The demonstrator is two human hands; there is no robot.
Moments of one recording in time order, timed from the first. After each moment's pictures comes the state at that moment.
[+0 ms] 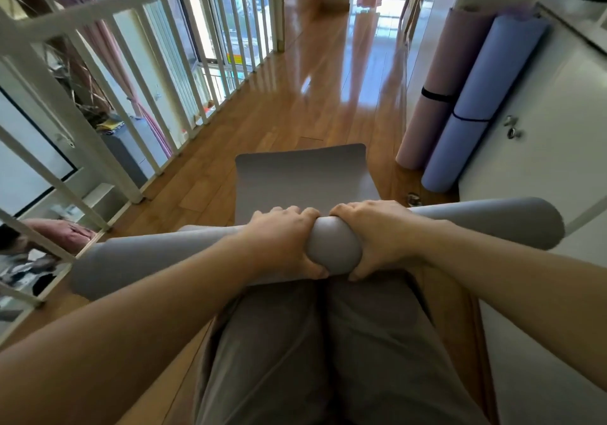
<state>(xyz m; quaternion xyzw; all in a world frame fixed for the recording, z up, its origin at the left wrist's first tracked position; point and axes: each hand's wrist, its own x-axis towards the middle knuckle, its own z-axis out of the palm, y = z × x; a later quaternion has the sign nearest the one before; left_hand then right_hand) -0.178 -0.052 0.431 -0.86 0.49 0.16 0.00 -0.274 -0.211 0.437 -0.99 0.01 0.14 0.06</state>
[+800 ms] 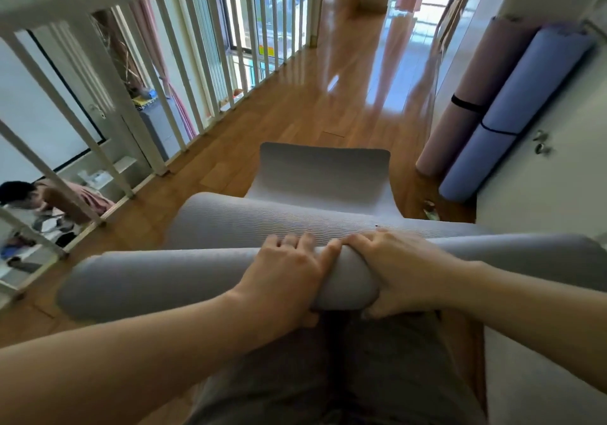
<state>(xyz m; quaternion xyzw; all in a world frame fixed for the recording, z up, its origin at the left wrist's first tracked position) -0.256 0.010 0.417 -0.85 0.53 -0.01 0.08 -0.327 -0.164 0.441 -0.98 -0.05 0.16 0.05</state>
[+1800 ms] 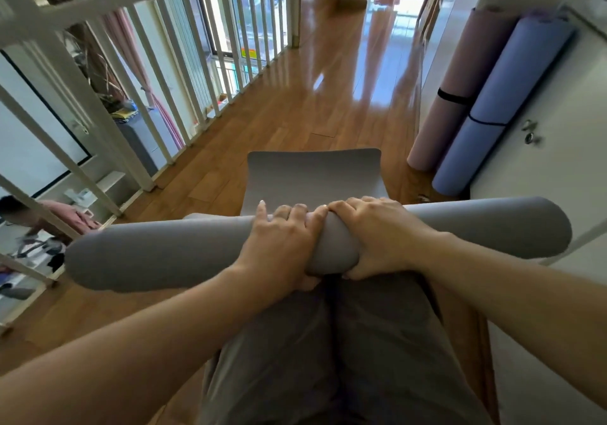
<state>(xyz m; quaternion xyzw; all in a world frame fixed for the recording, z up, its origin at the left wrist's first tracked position) -0.201 -0.023 0.421 -0.87 0.49 -0.01 0.08 -0.277 -0.190 0.428 -1.00 -0.03 0.04 0.03</state>
